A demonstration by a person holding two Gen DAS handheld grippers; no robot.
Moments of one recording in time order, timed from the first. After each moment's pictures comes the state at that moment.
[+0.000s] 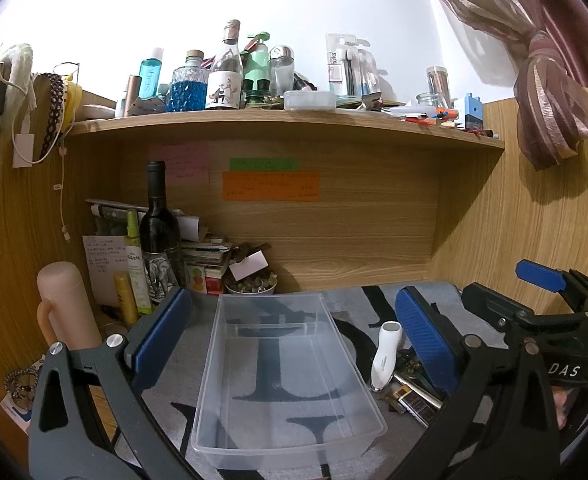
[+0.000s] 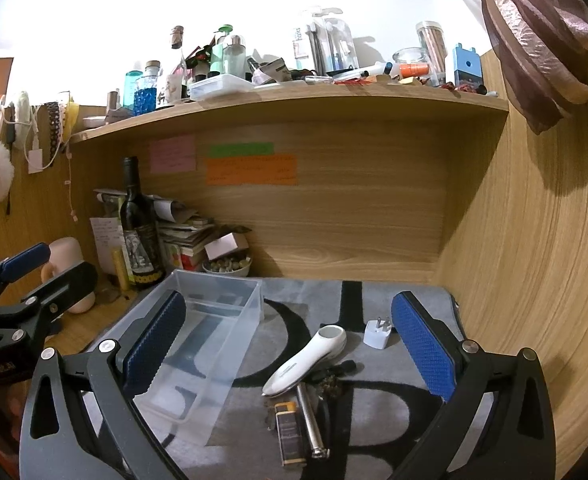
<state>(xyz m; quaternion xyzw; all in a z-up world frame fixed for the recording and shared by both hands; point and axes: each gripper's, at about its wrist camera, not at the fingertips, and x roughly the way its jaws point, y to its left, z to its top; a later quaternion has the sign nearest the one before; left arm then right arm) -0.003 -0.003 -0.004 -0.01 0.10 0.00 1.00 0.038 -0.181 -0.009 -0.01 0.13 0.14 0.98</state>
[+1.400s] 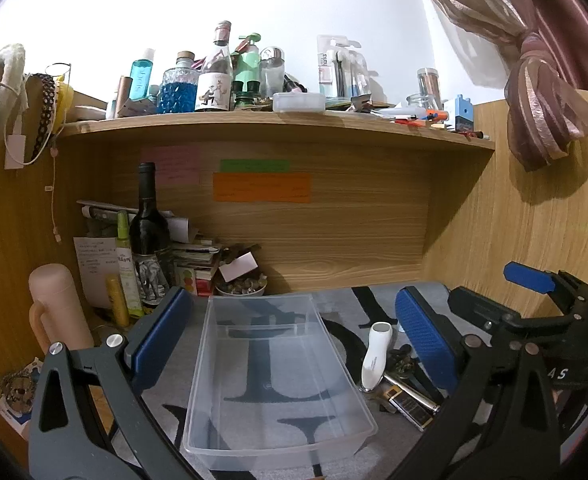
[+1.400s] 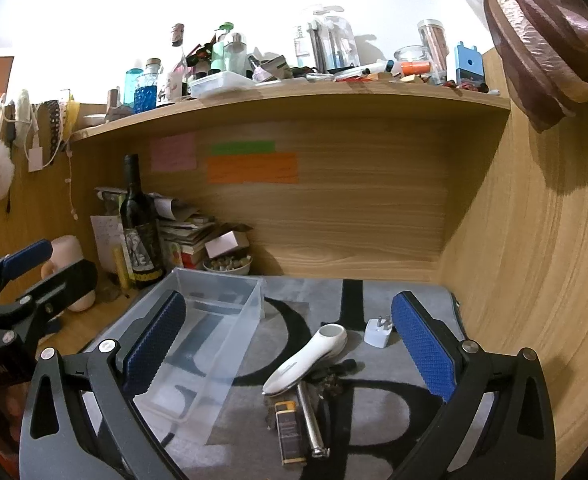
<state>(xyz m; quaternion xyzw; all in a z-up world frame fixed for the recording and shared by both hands) -0.002 -0.005 -0.001 -0.02 0.10 -0.02 0.99 0.038 -0.181 -0.011 -0.01 0.14 0.15 0.98</state>
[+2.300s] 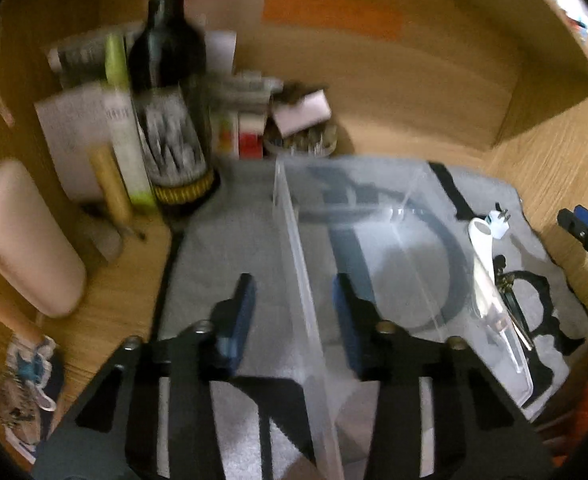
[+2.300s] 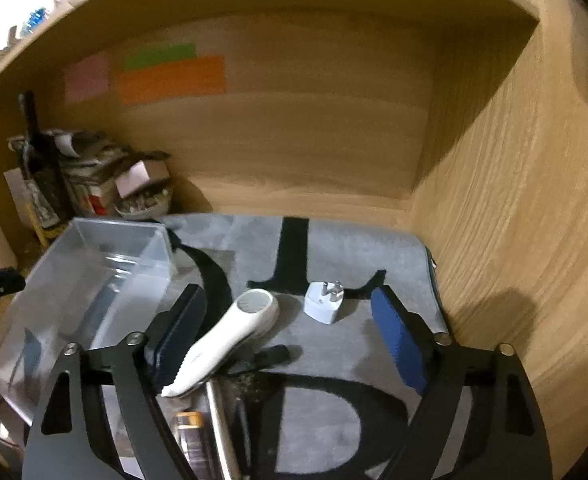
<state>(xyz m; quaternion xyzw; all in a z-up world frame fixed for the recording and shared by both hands) 0.140 0.108 -0.081 -0.06 0.40 -0.03 0.91 0.160 -0.208 -0.045 -0.04 0.30 0.07 0.95</state>
